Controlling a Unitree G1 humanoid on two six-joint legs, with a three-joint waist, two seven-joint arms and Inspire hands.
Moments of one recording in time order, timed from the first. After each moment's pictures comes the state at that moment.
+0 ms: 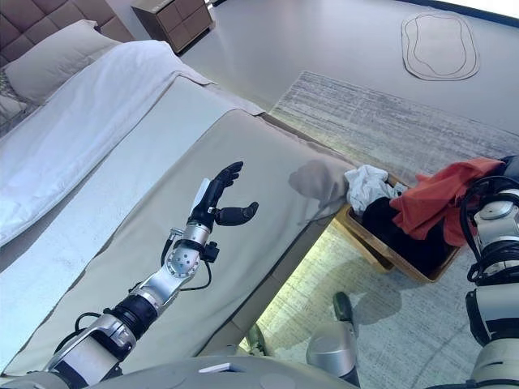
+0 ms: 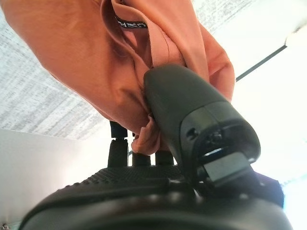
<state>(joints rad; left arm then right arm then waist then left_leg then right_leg) -0.27 0.36 -0.55 0.50 -0.08 -0.33 0.36 -0.63 -0.92 0.20 1.09 0.02 0.13 -0.34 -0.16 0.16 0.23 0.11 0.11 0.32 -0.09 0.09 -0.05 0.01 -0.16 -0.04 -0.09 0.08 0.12</state>
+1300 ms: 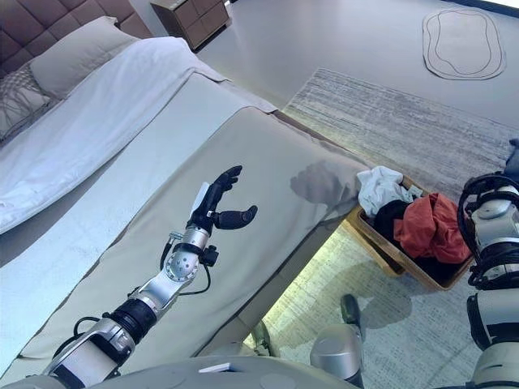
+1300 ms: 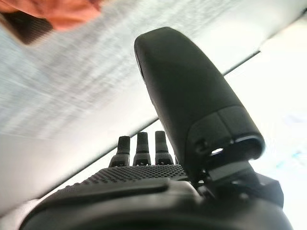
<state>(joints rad) -0.24 0.36 -0.55 0.50 -0.08 -0.33 0.36 -0.60 -0.89 0.17 0.96 -0.04 0.13 -0.44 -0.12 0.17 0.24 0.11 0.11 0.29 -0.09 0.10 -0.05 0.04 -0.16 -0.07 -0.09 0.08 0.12</state>
